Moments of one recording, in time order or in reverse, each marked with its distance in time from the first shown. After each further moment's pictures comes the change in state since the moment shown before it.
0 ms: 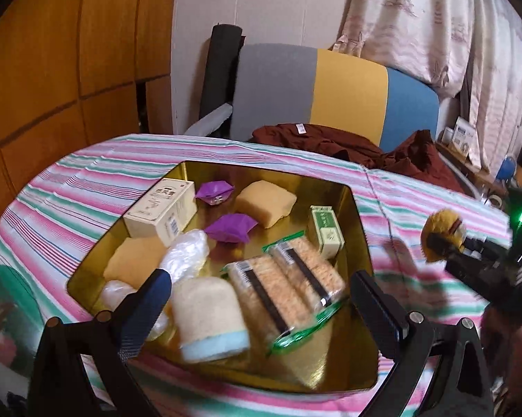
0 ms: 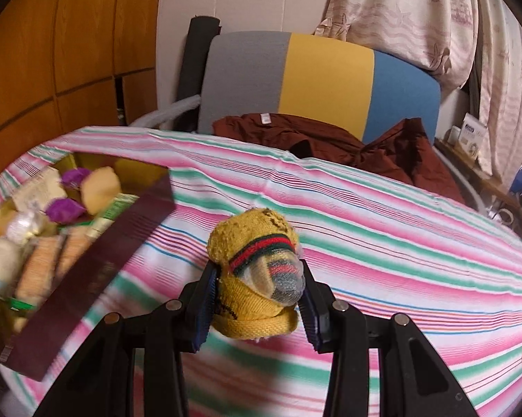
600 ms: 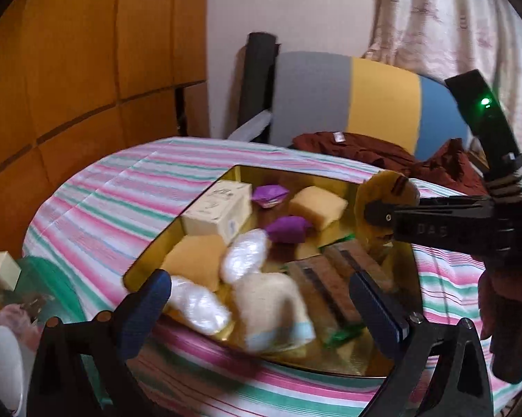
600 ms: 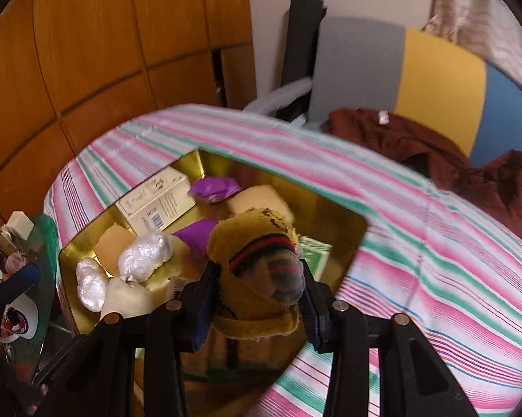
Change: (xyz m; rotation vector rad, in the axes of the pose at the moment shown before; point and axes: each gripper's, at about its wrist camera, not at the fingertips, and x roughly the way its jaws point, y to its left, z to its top) left arm -0.012 0.037 -0.003 -0.060 -0.018 0.148; right arm 0.018 0.140 0.071 -0.154 0.159 0.334
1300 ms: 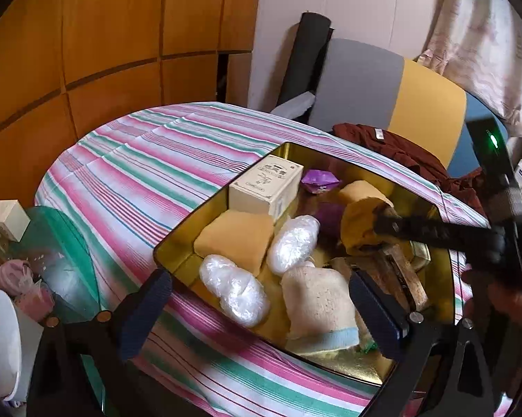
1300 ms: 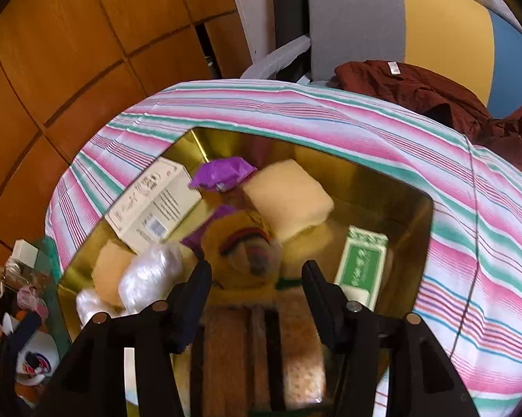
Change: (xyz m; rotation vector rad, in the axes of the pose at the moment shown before) left arm 0.022 0.038 -0.001 -0.173 0.092 0.076; right arm 0.053 0.000 0.009 0.143 0.125 0.071
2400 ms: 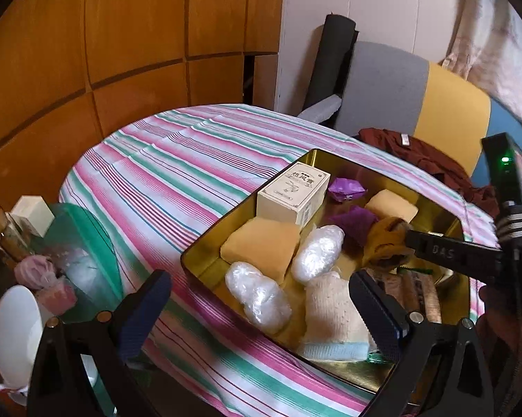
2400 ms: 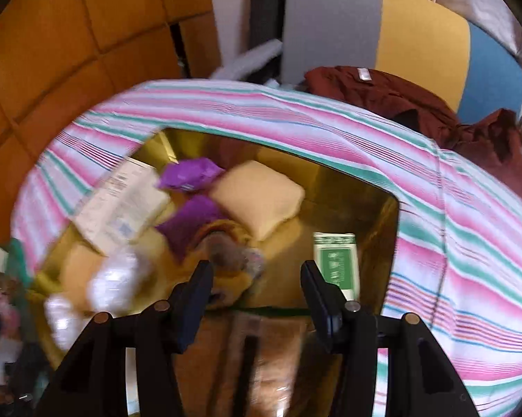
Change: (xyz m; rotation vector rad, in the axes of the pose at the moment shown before) left arm -0.003 -0.001 0.008 -0.015 0.004 0.113; right arm -0.002 0.001 0.003 -0.003 0.001 -0.199
